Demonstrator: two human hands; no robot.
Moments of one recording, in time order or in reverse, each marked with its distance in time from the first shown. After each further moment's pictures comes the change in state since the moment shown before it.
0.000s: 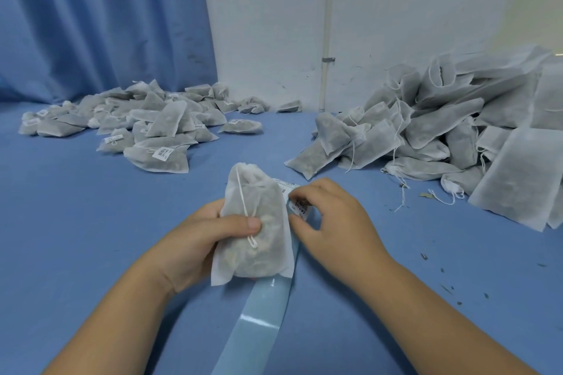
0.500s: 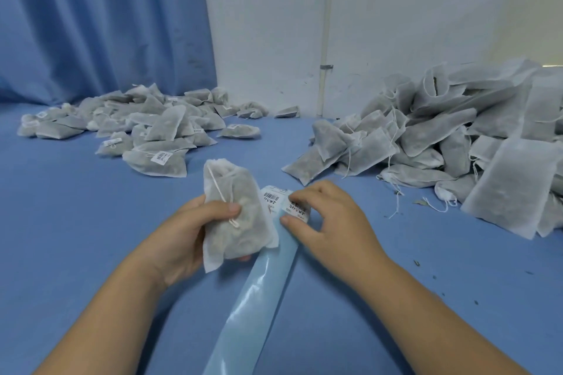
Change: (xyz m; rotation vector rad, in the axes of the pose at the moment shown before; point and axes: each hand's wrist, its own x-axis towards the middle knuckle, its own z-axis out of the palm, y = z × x) left_hand 0.008 0.008 -0.007 -0.120 0.176 -0.009; right_hand 0.004 0.011 -0.004 0.039 -0.005 -0.011
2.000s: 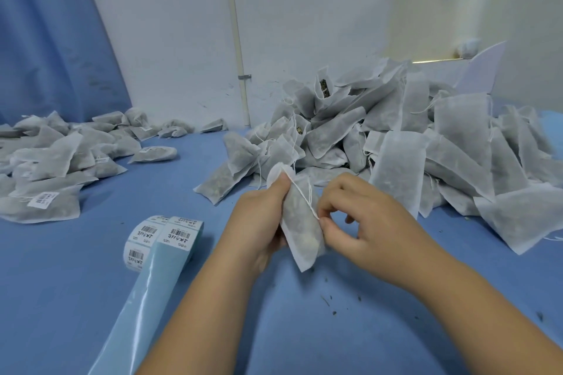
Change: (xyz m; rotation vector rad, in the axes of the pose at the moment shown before) left_hand 0.081 -0.038 0.213 0.156 0.153 -0.088; right_hand -0.052 0.070 -0.154 -0.146 0.024 -0.057
